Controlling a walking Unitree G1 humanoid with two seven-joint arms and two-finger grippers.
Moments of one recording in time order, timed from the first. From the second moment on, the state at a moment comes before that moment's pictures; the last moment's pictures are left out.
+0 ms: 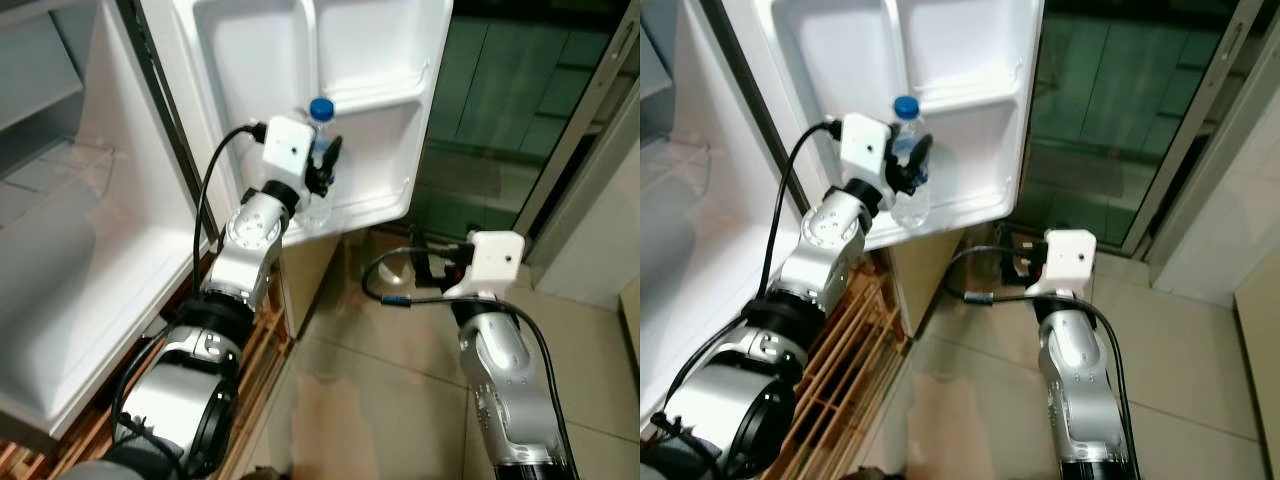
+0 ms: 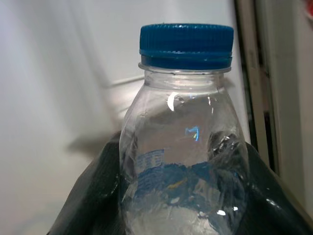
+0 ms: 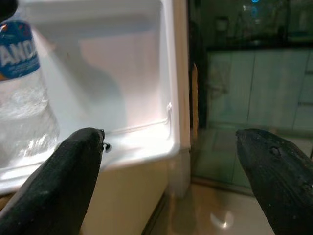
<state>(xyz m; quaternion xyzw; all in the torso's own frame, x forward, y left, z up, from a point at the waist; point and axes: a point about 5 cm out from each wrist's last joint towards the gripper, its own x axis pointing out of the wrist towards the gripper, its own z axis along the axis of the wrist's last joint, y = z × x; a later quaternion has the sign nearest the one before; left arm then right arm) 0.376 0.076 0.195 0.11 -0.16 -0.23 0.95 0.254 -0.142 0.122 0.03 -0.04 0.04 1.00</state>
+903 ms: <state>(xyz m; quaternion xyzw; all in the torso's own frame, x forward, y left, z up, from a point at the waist) 0.390 0.133 0.185 0.17 -0.16 -0.10 0.97 0.158 -0.144 0.130 0.01 0.06 0.02 1.00</state>
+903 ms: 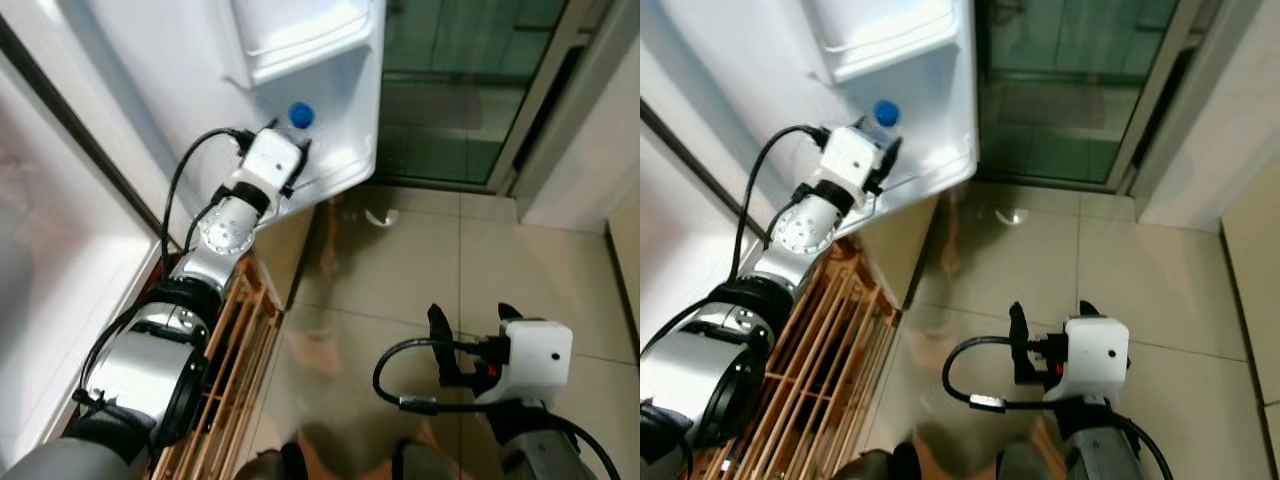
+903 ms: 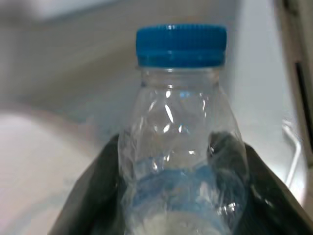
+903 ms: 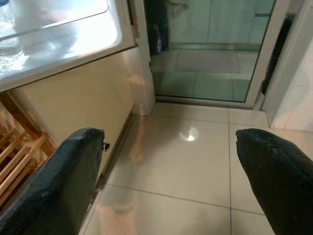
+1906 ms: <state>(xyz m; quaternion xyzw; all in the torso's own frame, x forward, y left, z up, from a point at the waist) 0.398 0.207 0.167 -0.08 0.01 0.13 0.99 0.220 -0.144 0.127 0.00 0.03 0.03 1.00</state>
